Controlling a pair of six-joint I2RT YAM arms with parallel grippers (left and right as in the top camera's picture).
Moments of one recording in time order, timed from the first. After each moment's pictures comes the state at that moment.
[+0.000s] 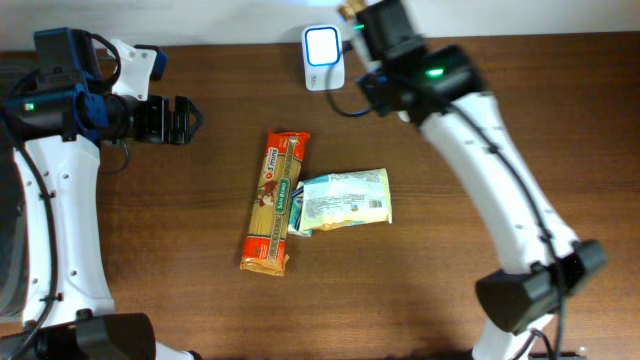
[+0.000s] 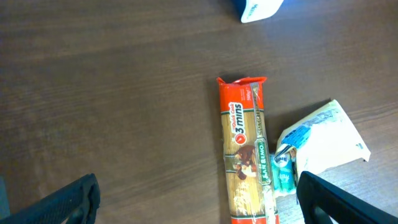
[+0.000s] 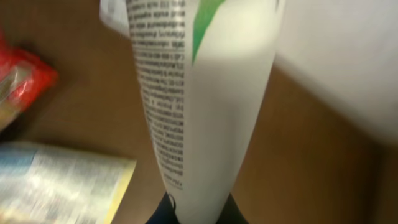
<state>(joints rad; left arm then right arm) 0.16 1.68 1.83 -1.19 0.39 0.27 0.40 1.90 2.14 -1.24 0.29 -0.18</state>
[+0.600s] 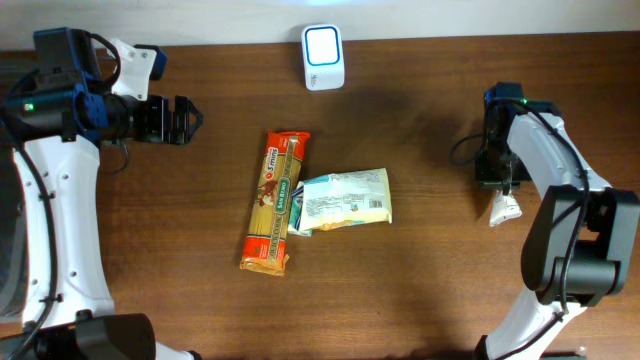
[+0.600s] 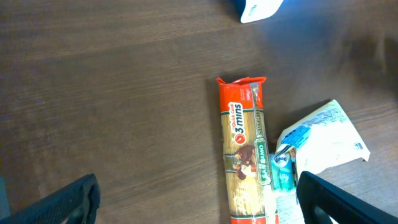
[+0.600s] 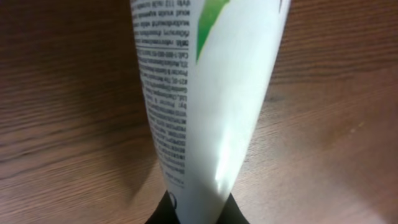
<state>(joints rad) 0.16 1.68 1.83 -1.19 0.39 0.27 -0.11 1.97 1.45 -1.06 0.34 0.06</state>
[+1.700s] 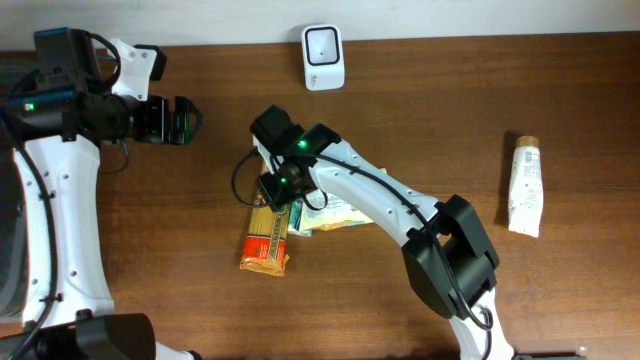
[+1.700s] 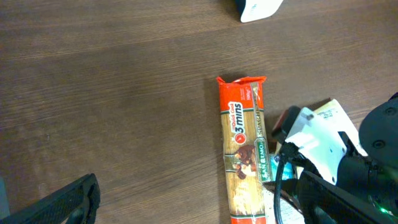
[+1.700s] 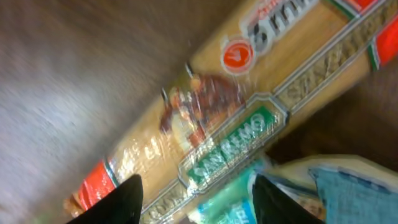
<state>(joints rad) 0.16 1.68 1.83 -1.19 0.39 0.27 0.74 2.17 1.82 -0.95 -0.18 0.21</state>
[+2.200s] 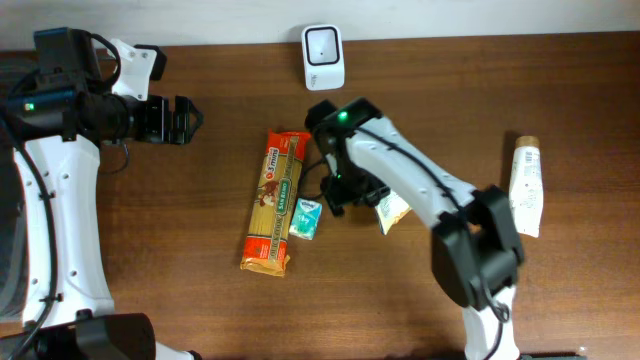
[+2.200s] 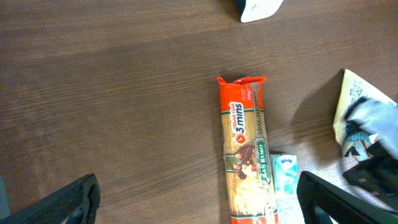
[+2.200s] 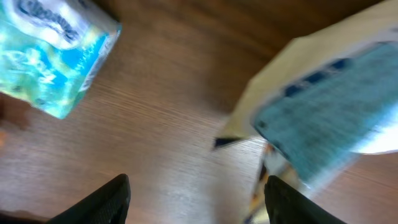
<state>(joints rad) 0.16 1.68 1.83 -1.19 0.39 0.27 0.57 2.10 1.81 -1.41 -0.03 0.20</state>
